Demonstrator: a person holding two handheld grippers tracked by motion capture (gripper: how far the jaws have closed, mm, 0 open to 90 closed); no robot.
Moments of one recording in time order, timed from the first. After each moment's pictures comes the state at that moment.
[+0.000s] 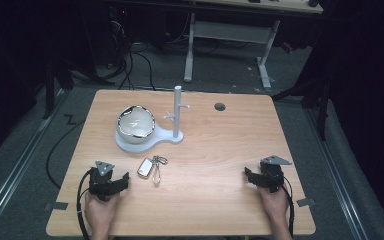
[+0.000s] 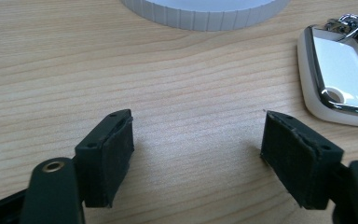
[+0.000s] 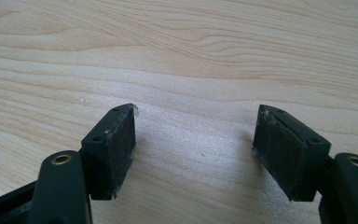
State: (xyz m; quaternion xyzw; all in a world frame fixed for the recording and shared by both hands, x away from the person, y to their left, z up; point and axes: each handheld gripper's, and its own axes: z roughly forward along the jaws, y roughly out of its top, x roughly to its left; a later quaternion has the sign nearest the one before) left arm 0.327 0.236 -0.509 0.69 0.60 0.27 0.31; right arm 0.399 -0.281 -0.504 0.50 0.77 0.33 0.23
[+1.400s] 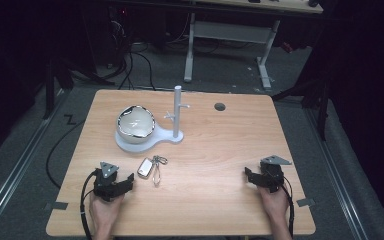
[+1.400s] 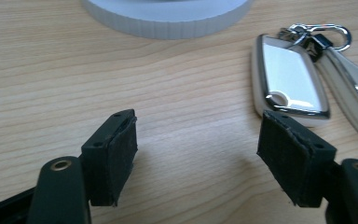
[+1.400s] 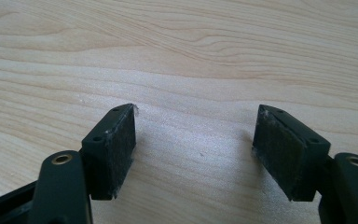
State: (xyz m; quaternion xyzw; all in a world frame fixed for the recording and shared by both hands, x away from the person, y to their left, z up) left arm 0.323 0.220 -0.505 0.70 0.58 0.25 0.34; right arm 0.399 -0.281 -0.504 0.50 0.77 0.33 0.23
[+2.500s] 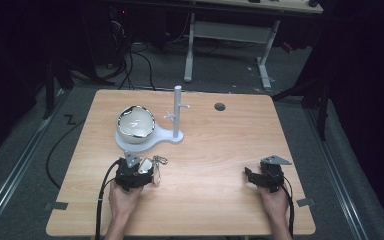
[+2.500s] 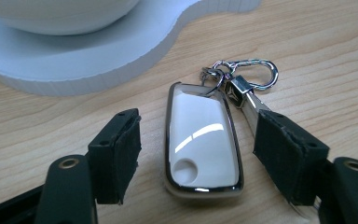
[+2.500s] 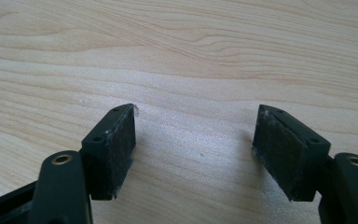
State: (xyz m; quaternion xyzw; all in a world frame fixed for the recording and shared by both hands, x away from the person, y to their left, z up) left arm 0.357 0.168 -0.495 0.74 0.54 0.23 0.34; right arm 0.399 -0.281 -0.504 0.50 0.77 0.33 0.23
